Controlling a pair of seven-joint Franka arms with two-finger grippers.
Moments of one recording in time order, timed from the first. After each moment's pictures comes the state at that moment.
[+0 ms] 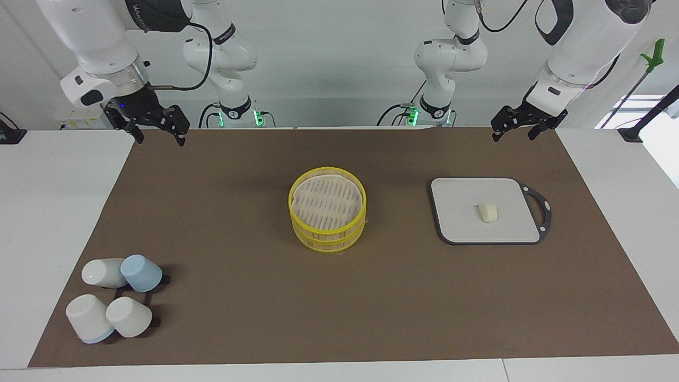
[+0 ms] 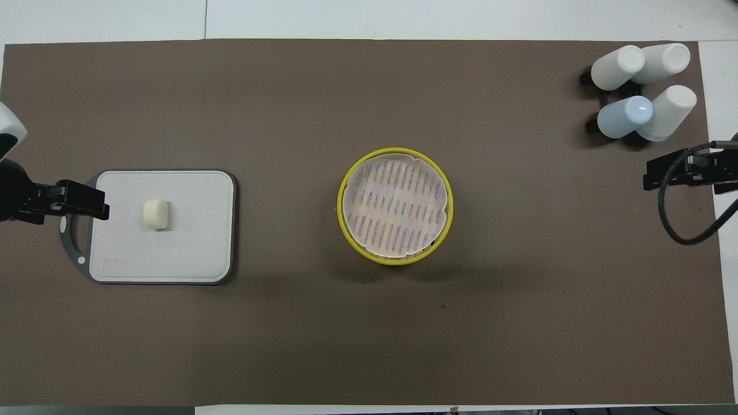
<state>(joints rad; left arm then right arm) -0.10 -0.08 0.04 -1.70 -0.02 1.52 -0.04 -0.06 -0.03 0.06 -1.61 -0.02 1.53 0.09</state>
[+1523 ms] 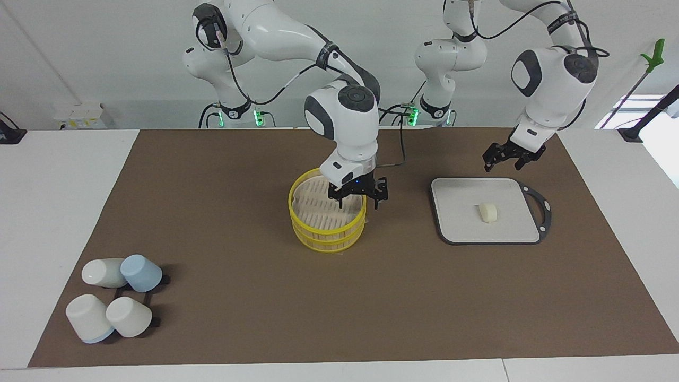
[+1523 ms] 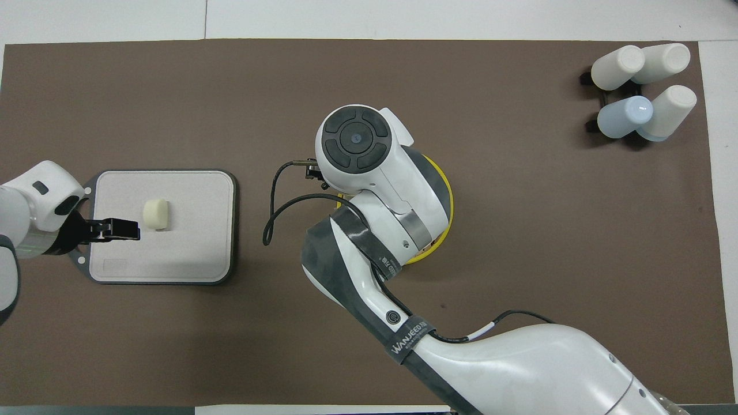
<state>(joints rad) -0.03 -0.15 0.06 -2.27 -0.02 2.10 0.04 0.58 0.54 0.06 -1.37 -0.04 2.02 0.77</state>
